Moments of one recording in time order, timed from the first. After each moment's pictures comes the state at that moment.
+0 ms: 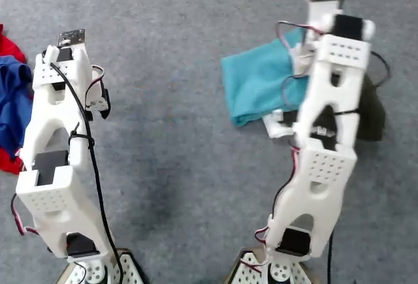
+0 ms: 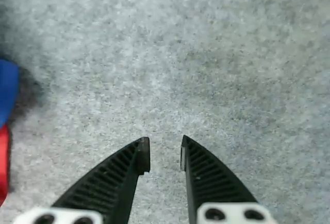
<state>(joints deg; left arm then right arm) -14.0 18.9 -6.6 80.9 3.7 14.6 40.7 -58.3 100.8 18.0</state>
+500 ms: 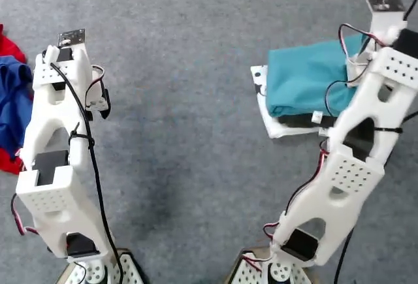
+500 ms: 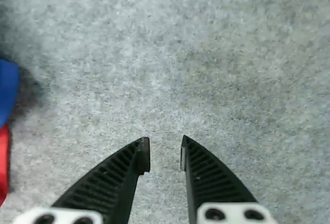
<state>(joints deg) -14.0 18.9 -6.6 80.9 3.7 28.7 40.7 -61.4 100.4 25.5</state>
